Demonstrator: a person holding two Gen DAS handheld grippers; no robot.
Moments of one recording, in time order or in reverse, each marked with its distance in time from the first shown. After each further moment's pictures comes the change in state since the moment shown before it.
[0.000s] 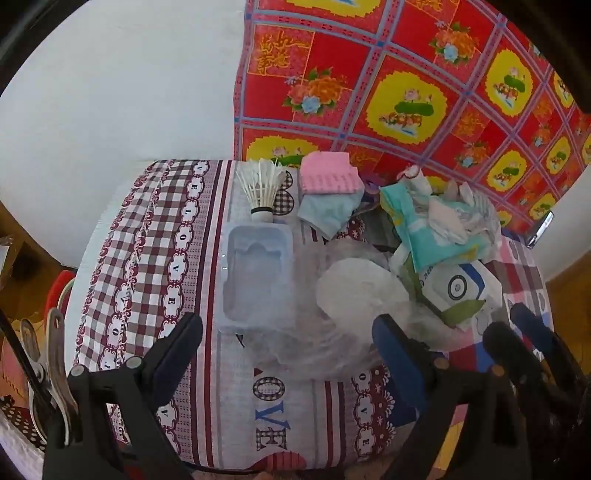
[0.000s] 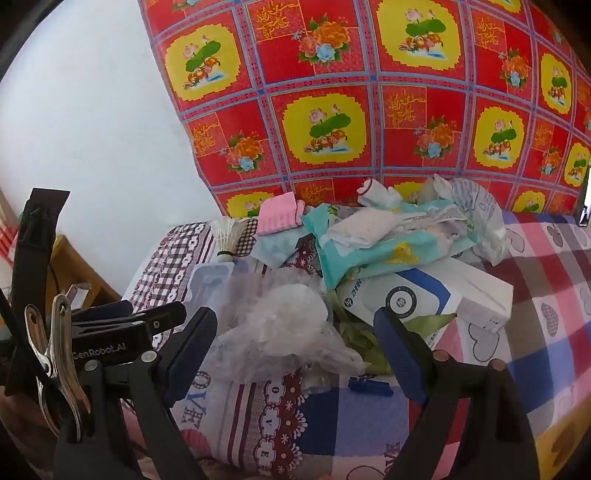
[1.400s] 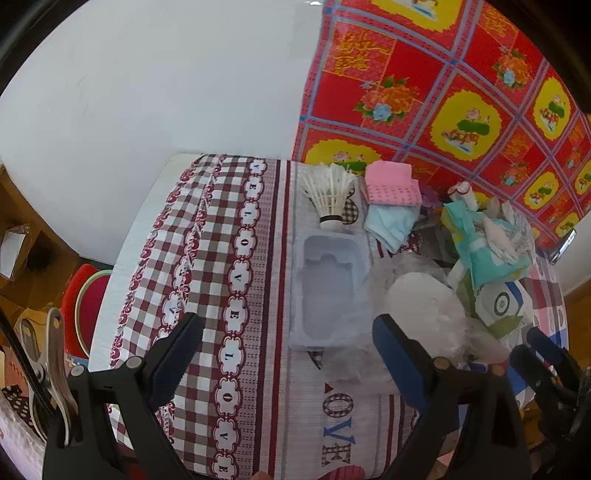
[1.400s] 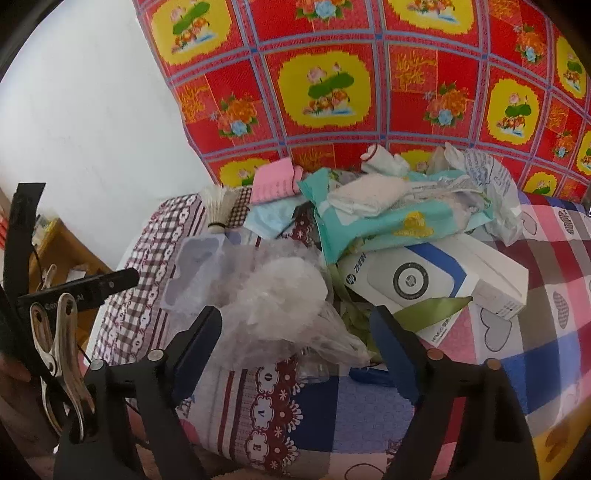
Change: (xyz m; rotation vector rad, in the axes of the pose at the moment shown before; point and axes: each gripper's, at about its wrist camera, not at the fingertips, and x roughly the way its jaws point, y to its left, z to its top) left arm 0.013 0.067 0.014 -0.052 0.012 0.066; right arm 0.034 0.002 -0.008 0.016 0.131 -0.016
